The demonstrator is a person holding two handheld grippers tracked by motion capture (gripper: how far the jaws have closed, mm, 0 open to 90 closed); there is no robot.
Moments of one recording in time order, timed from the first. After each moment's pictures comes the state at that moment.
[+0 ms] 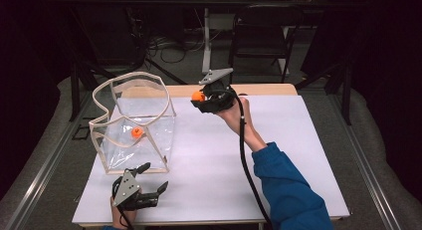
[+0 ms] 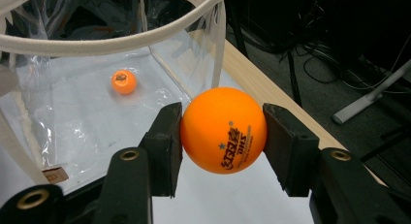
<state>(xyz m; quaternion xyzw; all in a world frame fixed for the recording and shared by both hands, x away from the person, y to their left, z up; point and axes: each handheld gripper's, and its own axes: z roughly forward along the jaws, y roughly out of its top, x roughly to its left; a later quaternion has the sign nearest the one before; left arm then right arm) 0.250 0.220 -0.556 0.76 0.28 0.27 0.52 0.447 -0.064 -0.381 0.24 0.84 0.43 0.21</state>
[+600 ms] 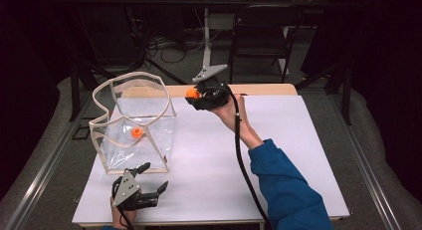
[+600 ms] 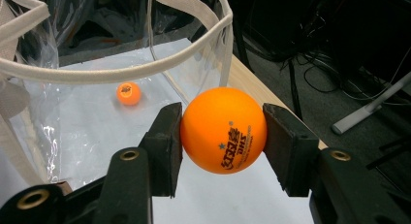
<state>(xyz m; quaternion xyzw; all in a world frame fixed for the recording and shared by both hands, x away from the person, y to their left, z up) 0.250 0.220 -0.555 0.76 0.28 0.27 0.52 0.446 -0.050 -0.369 0.23 0.84 0.44 0.21</state>
